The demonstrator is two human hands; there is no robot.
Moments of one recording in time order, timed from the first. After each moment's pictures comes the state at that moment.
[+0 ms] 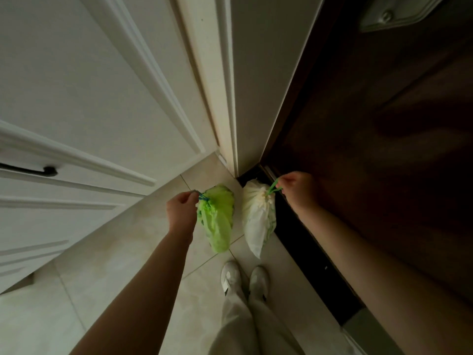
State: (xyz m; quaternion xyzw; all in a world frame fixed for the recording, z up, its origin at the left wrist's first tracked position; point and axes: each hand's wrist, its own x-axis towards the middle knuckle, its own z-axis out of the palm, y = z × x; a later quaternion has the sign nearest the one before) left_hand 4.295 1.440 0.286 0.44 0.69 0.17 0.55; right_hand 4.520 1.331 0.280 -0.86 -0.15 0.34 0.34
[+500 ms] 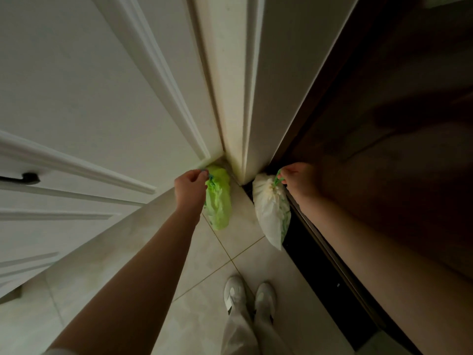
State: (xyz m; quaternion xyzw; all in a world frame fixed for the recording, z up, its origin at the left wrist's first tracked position) left_hand 4.333 1.504 0.244 0.46 0.65 0.21 0.56; right_hand 4.529 1.390 0.234 -0.84 -0.12 0.35 0.39
